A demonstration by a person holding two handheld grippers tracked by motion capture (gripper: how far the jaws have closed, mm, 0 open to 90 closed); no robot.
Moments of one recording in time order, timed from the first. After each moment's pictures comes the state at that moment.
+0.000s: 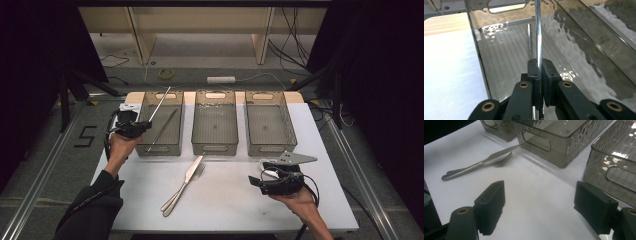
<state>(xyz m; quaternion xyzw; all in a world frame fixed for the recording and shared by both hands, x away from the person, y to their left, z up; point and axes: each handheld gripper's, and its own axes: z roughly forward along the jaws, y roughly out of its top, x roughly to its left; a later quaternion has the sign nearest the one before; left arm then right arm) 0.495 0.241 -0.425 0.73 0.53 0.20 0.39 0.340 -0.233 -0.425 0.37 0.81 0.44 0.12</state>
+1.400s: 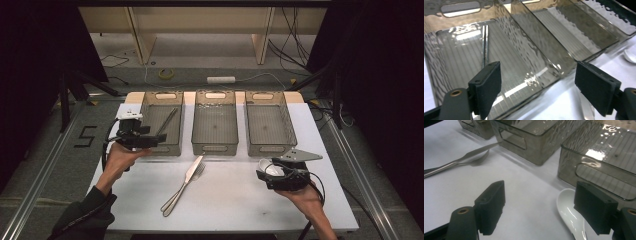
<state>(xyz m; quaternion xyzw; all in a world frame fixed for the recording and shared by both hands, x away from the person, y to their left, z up) 0.439 0.215 -0.395 0.76 0.47 0.14 0.44 0.348 -0.248 -0.425 0.40 0.80 0.42 0.16</state>
